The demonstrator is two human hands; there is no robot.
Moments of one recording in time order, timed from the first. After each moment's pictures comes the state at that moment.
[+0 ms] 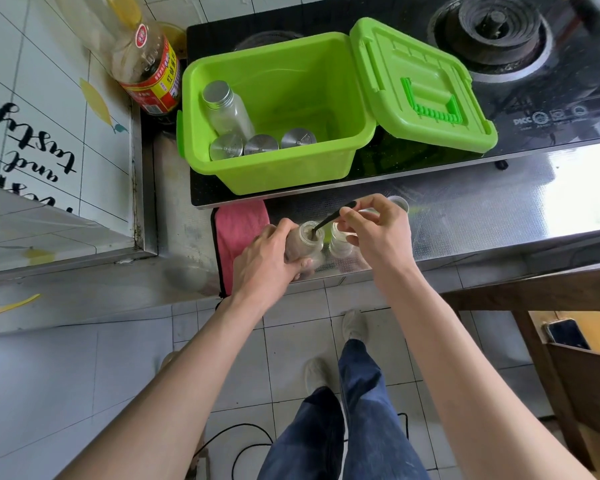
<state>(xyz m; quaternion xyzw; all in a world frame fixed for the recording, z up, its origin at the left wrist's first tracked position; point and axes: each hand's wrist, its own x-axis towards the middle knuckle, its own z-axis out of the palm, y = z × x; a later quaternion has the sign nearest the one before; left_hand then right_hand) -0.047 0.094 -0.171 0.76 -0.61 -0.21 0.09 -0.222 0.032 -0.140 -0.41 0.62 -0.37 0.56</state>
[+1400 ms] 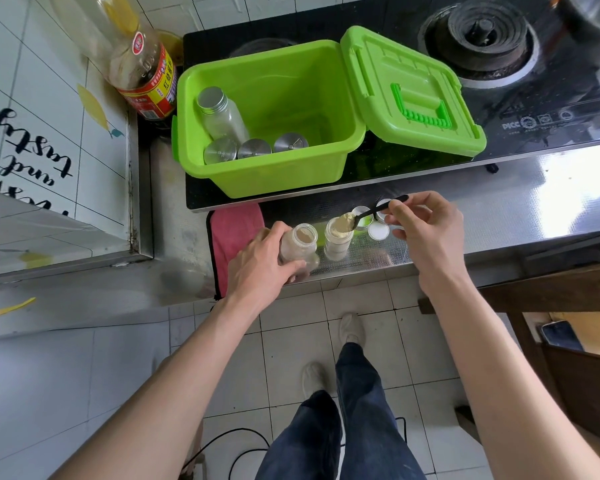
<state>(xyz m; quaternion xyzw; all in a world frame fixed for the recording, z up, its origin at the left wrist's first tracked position) -0.047 0.094 -0.173 0.76 -0.60 -0.23 0.09 -0.285 0.025 -0.133 -0.42 0.64 -0.42 0.48</state>
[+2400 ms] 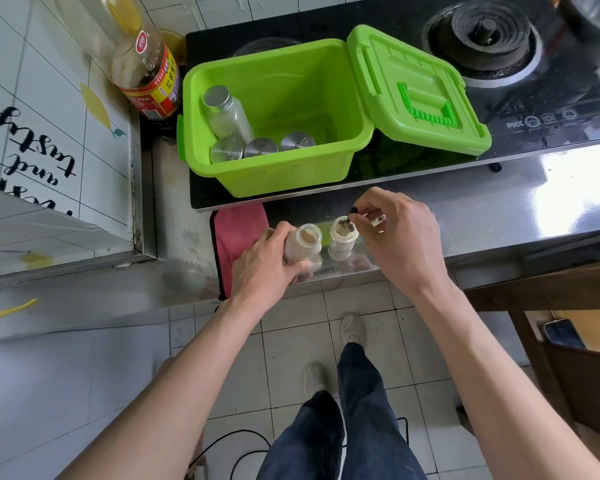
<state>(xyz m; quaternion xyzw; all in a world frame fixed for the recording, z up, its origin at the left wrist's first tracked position) -0.044 0.096 -0.171 0.76 -0.61 -0.23 0.10 -0.251 0.038 -0.114 -0.75 0.57 -0.26 0.22</state>
